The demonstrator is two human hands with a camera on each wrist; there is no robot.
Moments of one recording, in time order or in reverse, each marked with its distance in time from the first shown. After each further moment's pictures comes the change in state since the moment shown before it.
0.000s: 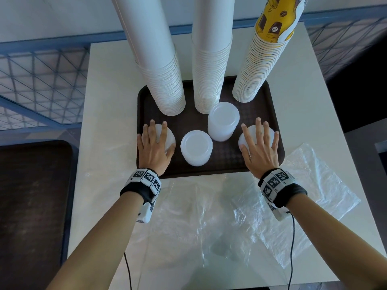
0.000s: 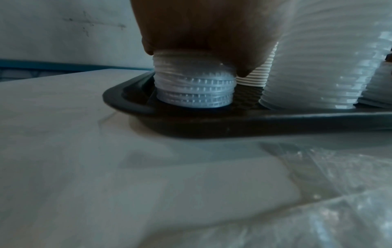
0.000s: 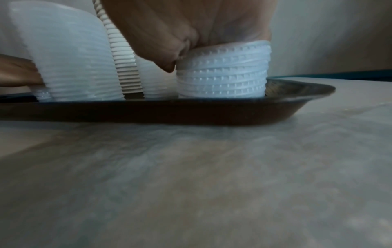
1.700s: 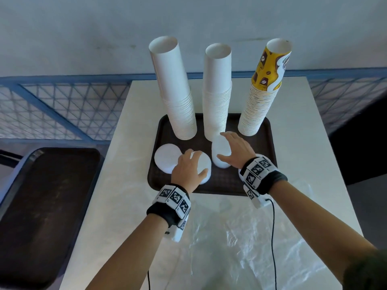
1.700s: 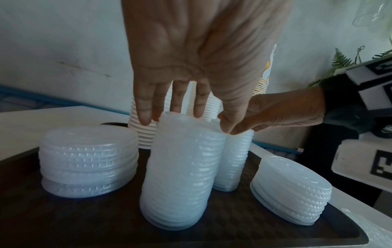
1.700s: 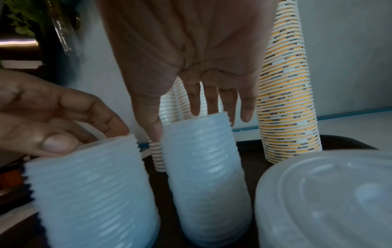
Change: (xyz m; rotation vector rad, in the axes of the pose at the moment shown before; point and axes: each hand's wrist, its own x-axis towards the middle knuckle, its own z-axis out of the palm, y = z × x) left_hand -0.036 0.101 -0.067 -0.217 -0.090 -0.050; right_hand 0.057 -0.049 -0.083 0.292 -0.187 -0.240
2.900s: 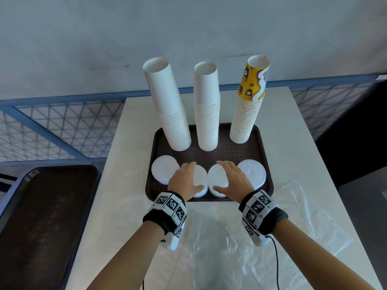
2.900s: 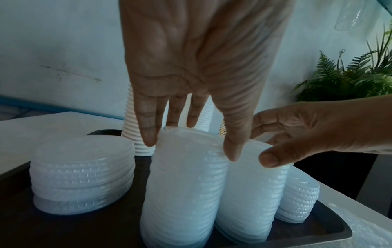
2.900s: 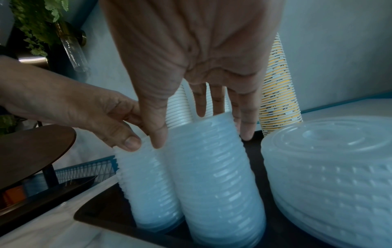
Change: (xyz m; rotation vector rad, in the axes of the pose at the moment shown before) left_hand -0.004 0.002 -0.011 0.031 -0.129 -0.016; right_hand -0.066 -0.009 0.028 0.130 0.021 0.043
